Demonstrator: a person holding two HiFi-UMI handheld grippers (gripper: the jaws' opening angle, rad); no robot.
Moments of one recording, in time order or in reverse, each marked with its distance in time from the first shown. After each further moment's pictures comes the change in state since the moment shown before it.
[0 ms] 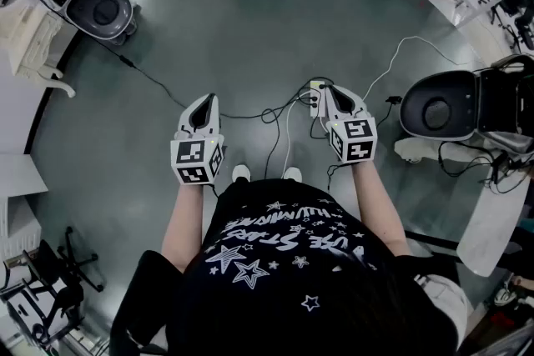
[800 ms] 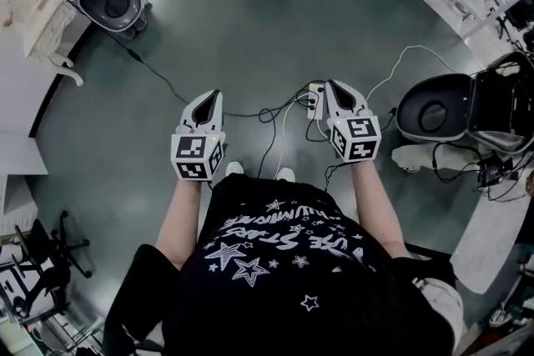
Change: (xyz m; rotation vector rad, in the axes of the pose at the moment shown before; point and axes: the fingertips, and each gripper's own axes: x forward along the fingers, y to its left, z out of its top) left arm -0.032 -0.089 -0.003 0.042 -0.024 -0.002; right arm -0.063 -0.033 -0.005 0.026 -0.126 0.069
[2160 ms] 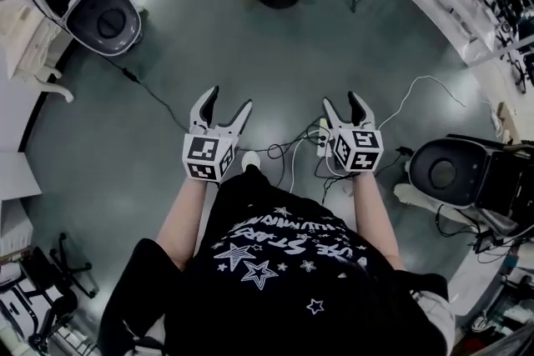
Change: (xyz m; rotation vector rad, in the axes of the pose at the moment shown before) left arm 0.220 0.191 0.027 -0.077 -0.033 -0.111; right arm 0.275 -0.017 0.042 0.077 0.110 -0.088
